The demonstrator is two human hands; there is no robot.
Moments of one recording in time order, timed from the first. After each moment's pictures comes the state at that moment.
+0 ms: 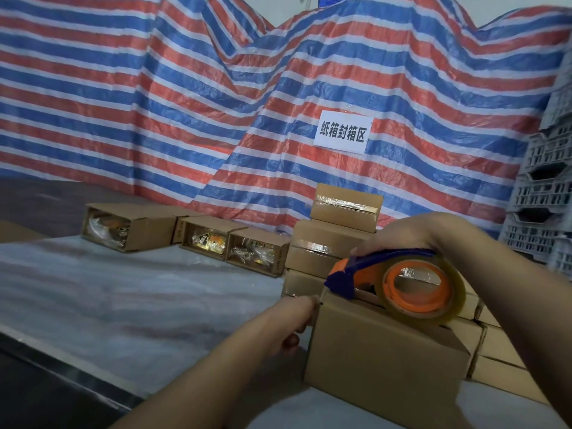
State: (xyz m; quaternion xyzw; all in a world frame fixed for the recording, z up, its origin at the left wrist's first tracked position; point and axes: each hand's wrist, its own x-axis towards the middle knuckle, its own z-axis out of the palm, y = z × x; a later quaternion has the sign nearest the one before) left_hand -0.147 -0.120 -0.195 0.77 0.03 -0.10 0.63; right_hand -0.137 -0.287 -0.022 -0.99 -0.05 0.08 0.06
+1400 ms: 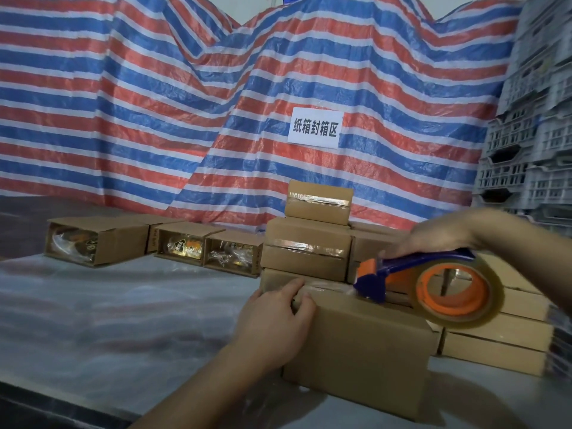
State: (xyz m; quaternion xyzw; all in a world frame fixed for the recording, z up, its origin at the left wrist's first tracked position) left_hand -0.168 -0.134 -0.207 0.90 -0.15 0.24 0.33; right_hand -0.170 -0.376 -0.016 -0.99 0.01 0.10 0.11
